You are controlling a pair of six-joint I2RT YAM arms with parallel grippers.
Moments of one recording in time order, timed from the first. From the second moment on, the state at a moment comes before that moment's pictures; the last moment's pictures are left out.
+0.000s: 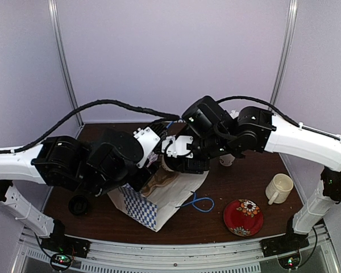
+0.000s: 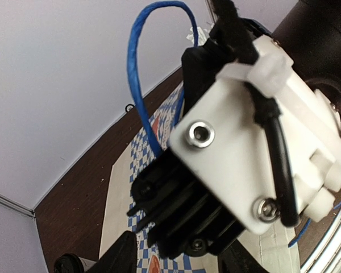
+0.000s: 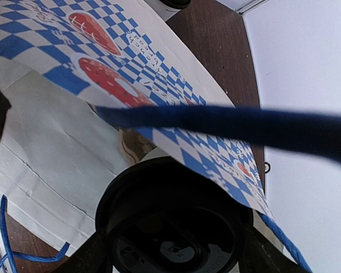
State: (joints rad) left arm -1.47 1.36 1.39 -0.71 -0.81 -0.17; right arm 1.14 1.61 1.65 -0.84 0.27 -0.62
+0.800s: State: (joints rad) left arm -1.46 1.47 1.43 -0.81 -0.86 -0.25; right arm 1.13 1.61 1.65 -0.84 0.25 -0.59
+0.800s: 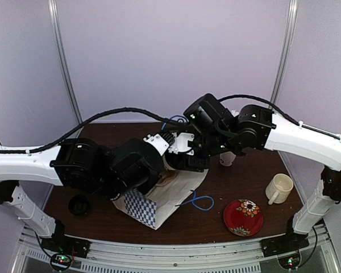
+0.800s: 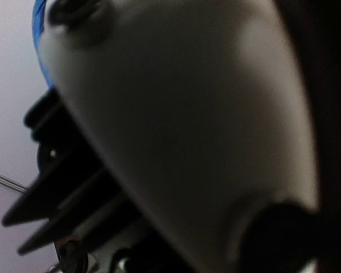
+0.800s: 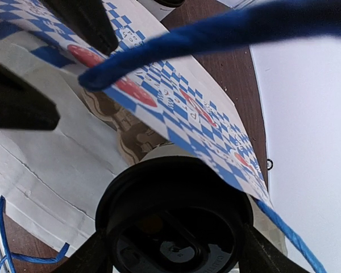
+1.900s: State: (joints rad) left arm -1.20 1.35 1.46 -0.79 -0.23 -0.06; right arm 1.23 1.51 1.70 -1.19 0.09 -0.79
